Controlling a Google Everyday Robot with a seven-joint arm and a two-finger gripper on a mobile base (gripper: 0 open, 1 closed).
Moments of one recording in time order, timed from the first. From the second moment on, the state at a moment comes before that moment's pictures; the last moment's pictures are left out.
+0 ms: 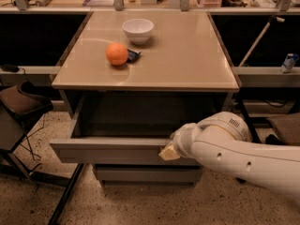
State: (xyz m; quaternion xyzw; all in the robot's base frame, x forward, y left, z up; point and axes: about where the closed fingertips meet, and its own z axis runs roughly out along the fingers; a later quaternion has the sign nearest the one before) arm 0.524 -0.089 0.649 -0.42 0.85 0.00 0.32
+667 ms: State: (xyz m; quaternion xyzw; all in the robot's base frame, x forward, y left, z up) arm 0.520 -0.091 0.650 -0.42 0.85 -0.01 0.32
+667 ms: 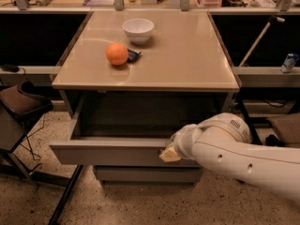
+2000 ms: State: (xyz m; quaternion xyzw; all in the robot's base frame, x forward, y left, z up) arm 0.504 -0.090 0.649 -0.43 0.85 -0.01 0.32
